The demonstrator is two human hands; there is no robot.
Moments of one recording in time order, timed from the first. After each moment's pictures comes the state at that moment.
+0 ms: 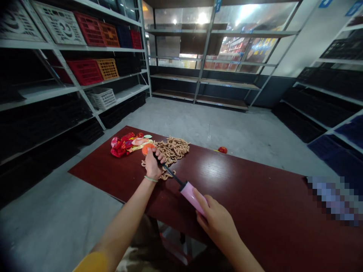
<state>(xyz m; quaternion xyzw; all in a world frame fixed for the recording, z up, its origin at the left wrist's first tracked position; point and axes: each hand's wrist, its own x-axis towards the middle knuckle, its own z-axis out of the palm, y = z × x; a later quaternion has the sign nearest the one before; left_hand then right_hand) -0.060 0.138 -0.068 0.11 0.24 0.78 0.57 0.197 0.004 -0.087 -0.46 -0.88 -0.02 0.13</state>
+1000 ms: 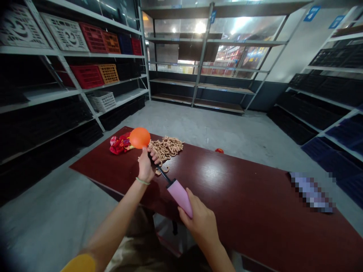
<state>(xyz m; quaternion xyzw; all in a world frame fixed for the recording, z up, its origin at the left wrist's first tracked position) -0.047 0.093 -0.043 0.15 0.21 0.77 0.58 0.180 -0.035 -0.089 -0.52 -0.81 0.03 0.27</state>
